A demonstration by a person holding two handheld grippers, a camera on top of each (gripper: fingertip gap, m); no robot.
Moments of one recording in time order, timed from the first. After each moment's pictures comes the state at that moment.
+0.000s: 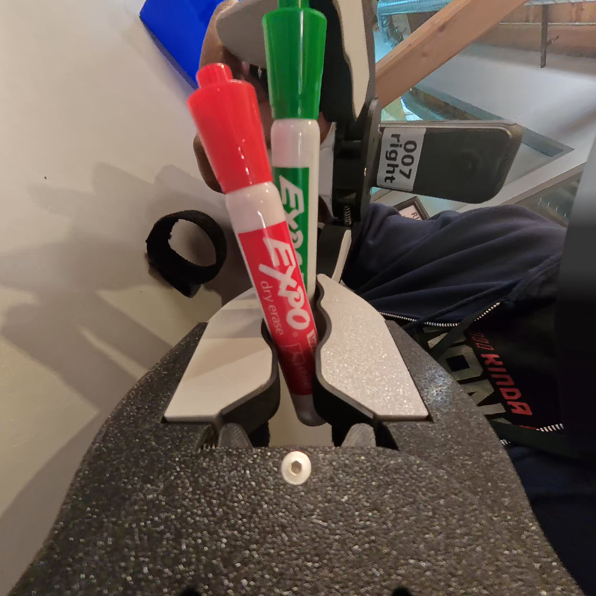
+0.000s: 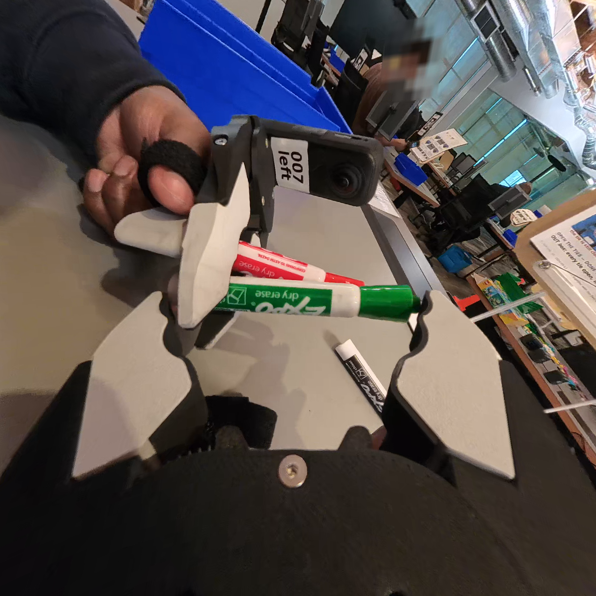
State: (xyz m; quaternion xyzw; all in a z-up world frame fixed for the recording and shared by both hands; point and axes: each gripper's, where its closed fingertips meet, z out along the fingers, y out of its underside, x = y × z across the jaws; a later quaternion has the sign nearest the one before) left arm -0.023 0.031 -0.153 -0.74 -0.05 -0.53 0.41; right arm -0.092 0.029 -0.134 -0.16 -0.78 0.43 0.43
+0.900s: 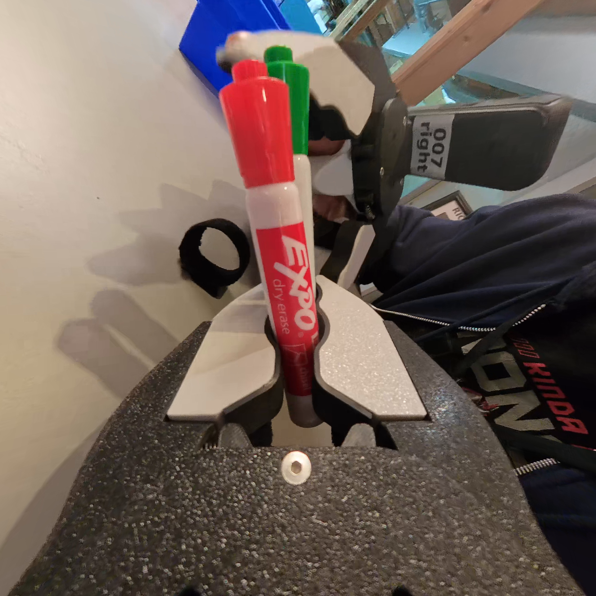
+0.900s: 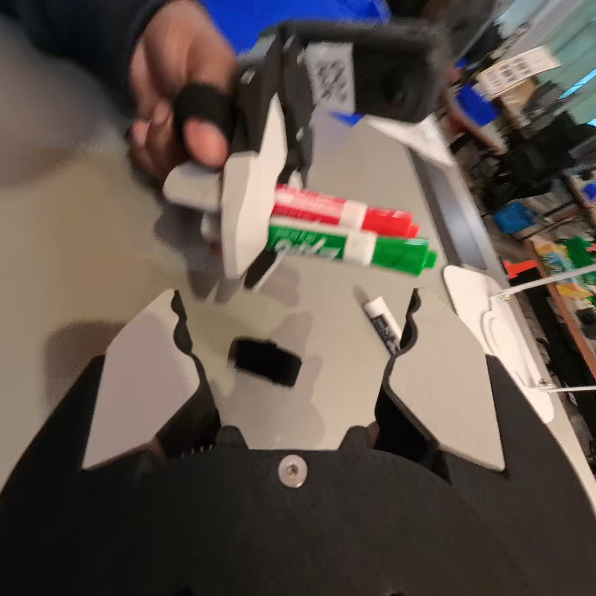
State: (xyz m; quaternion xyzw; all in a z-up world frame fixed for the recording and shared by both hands) left arm -0.033 0.033 -0.159 -0.77 -0.04 -0.47 0.44; right arm -0.074 0.039 -0.155 -0.18 -0.83 0.38 0.37
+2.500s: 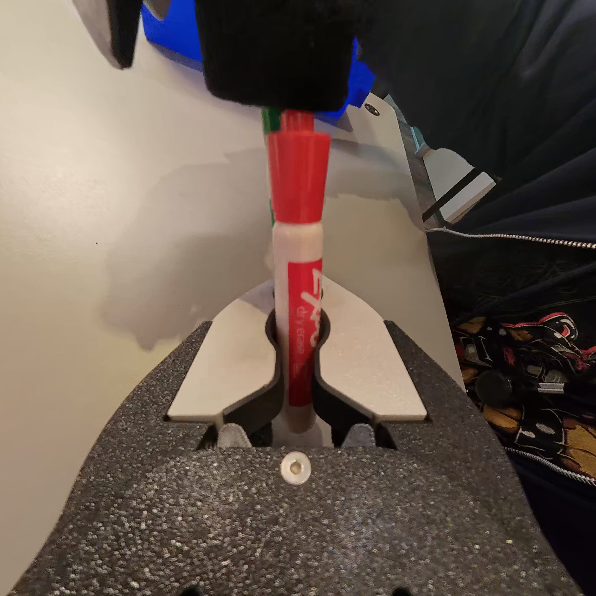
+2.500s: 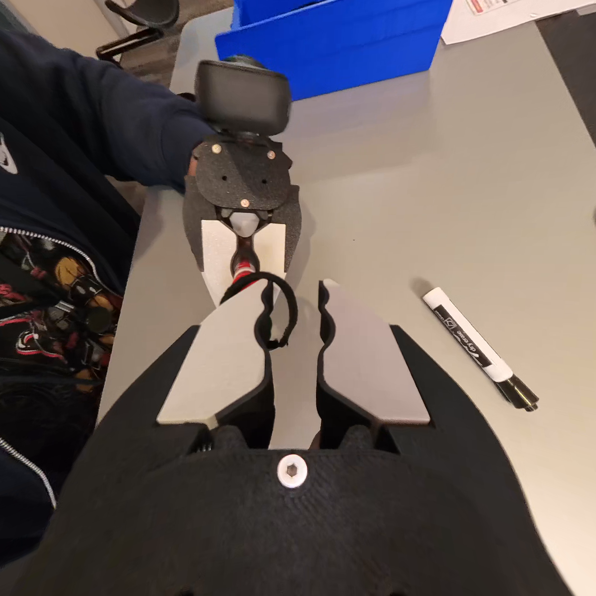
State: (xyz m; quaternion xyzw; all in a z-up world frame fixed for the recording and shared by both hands) left arm -0.015 0.024 -0.167 -0.84 0.12 -0.30 0.44; right arm -0.075 0.045 -0.092 -0.31 -0.84 0.44 0.04
